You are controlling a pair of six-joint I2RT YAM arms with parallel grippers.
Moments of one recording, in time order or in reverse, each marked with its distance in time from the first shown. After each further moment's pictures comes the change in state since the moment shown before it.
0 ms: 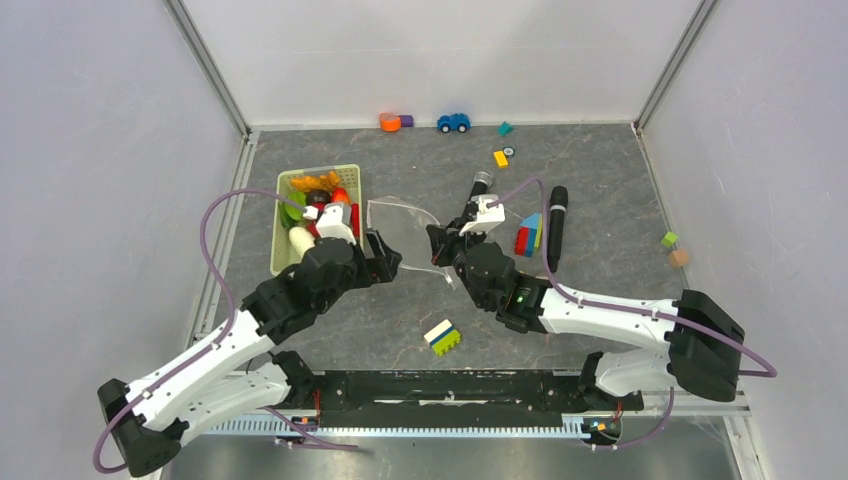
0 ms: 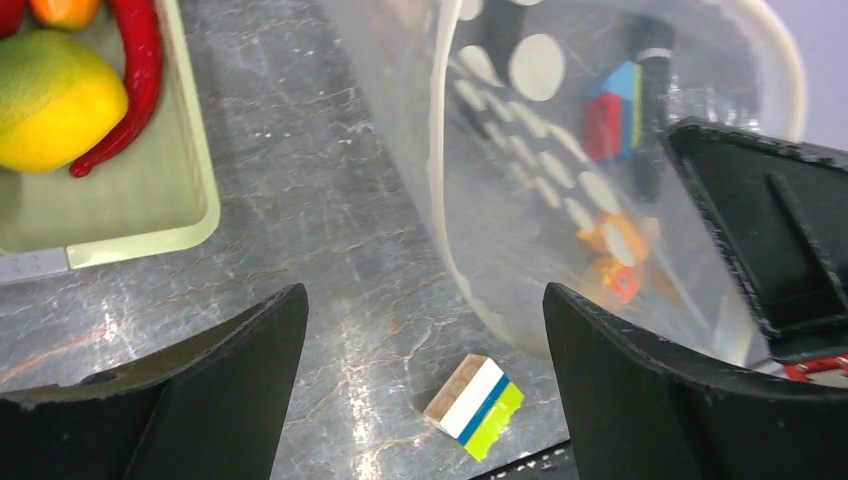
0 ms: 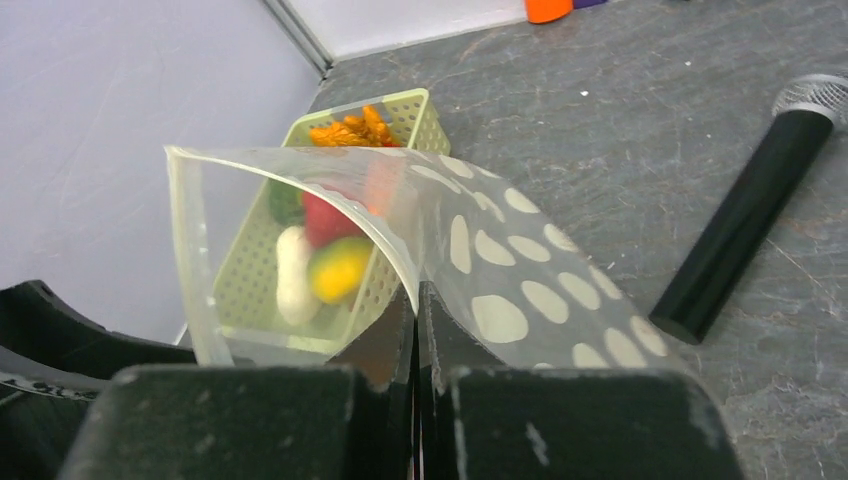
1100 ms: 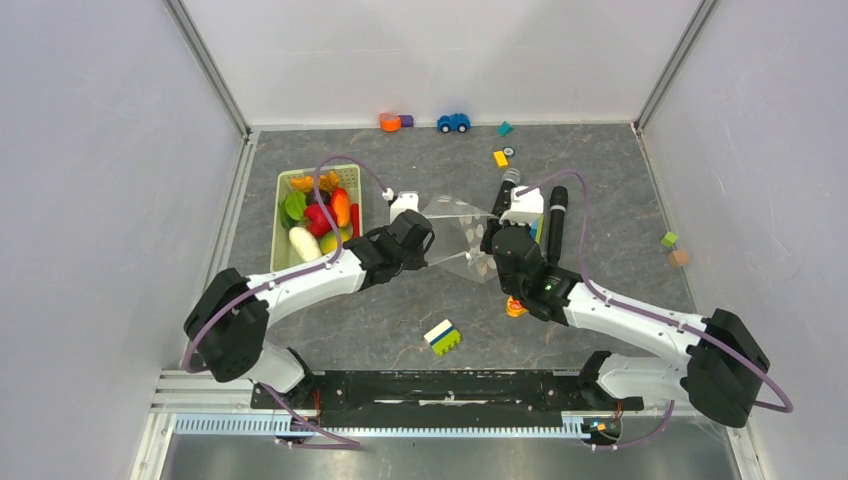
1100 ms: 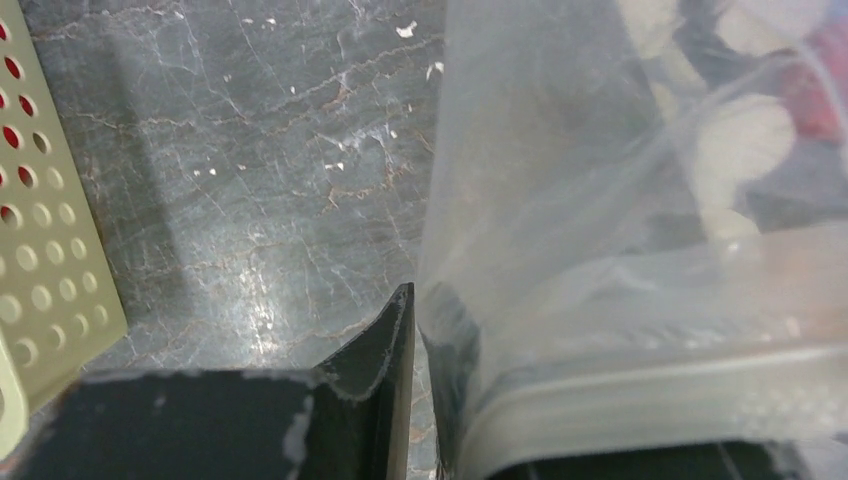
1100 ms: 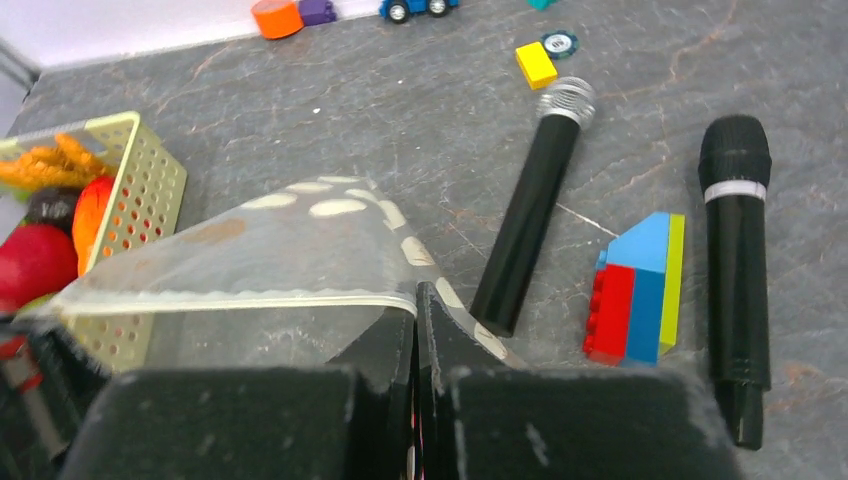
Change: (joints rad) left arm 0.002 0.677 0.159 0.183 -0.022 0.075; right arm -0.216 -0.105 -0.084 -0.238 0.175 -0.065
